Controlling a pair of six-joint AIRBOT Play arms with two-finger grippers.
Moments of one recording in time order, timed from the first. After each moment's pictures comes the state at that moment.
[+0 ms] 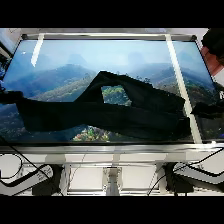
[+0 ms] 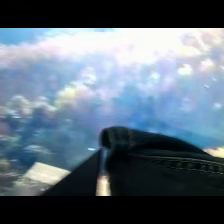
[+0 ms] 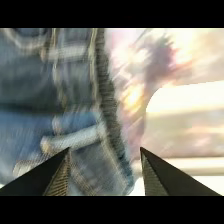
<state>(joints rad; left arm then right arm) 0.45 -1.20 1.14 1.65 -0.94 -1.30 -0.64 -1.30 1.10 -1.34 1.44 1.13</state>
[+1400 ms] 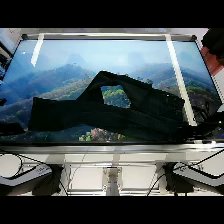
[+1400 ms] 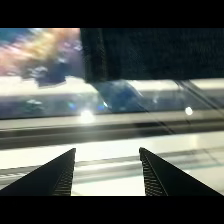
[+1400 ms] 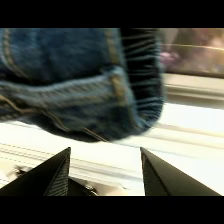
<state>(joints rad) 0.83 -1.26 0.97 1.42 -1.40 -0.70 -0.64 -1.27 0.82 -1.49 1.53 0.98</state>
